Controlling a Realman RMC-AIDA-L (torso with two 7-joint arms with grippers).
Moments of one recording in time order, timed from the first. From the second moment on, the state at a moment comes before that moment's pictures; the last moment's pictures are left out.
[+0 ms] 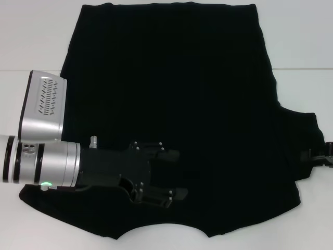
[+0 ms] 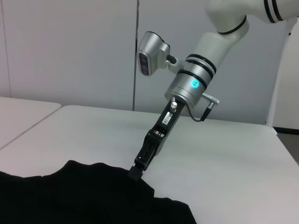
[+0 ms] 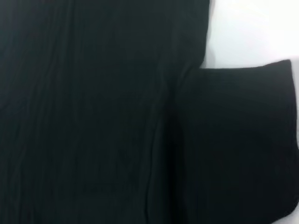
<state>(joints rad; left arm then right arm) -0.62 -2.16 0.72 0.72 2.13 1.65 -1.22 0.61 1.90 -0.69 -0.55 -2.36 -1.24 2.42</state>
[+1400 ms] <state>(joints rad) -0.59 -2.16 0.72 0.70 2.06 1.66 -1.23 0.60 1.89 -0.58 -0.58 -2.36 -1.14 2.27</state>
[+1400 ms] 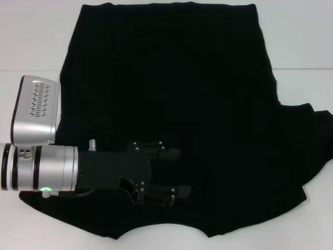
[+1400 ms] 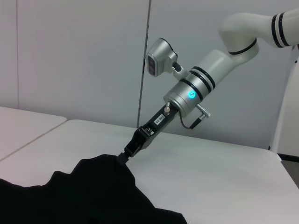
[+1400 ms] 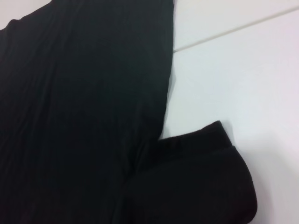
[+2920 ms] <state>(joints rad) -0.59 -2.16 0.71 0.70 2.04 1.64 -1.23 0.85 1.94 -0.83 -0.58 -2.37 -1.21 2.33</state>
